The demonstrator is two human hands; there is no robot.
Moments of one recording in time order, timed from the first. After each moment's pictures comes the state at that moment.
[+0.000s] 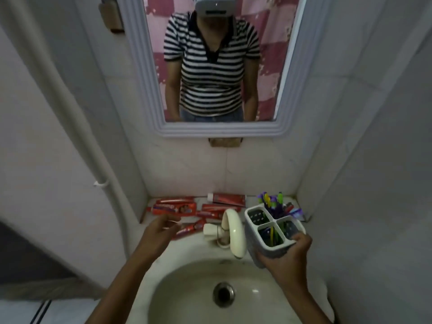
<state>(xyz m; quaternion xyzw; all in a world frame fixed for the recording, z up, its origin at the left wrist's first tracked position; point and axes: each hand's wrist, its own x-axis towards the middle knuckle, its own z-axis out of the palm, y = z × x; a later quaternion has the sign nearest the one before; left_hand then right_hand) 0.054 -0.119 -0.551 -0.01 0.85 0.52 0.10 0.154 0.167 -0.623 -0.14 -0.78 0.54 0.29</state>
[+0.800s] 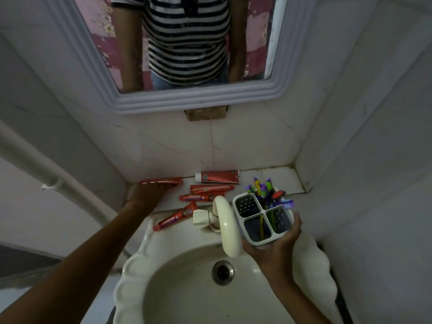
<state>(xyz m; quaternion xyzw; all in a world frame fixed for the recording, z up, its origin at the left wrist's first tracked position) -0.115 -0.111 -0.651 0.18 0.98 -0.08 0.08 0.140 0.159 -0.701 -0.22 -0.77 0.54 0.26</state>
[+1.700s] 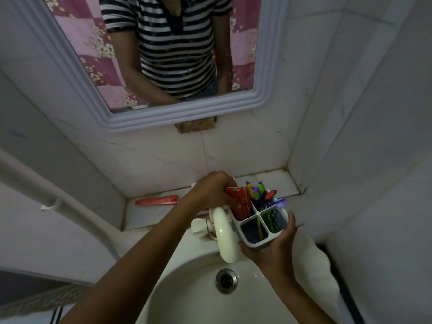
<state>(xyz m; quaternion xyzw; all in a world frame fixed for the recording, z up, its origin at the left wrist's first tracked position) -0.041 0.052 -0.524 0.37 0.88 0.19 0.22 0.136 0.161 -0.694 -0.20 -0.78 0.52 0.28</state>
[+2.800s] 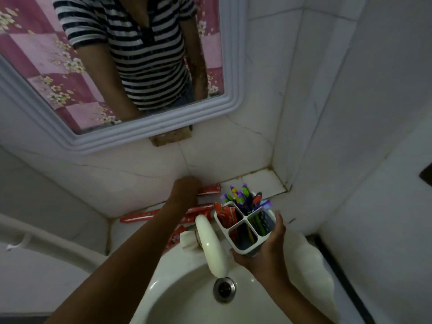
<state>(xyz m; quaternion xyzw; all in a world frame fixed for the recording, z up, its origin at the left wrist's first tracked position) -0.114 0.051 -0.604 0.38 0.92 -0.11 0.07 0.138 0.158 -0.677 -0.22 -0.78 0.53 0.26</state>
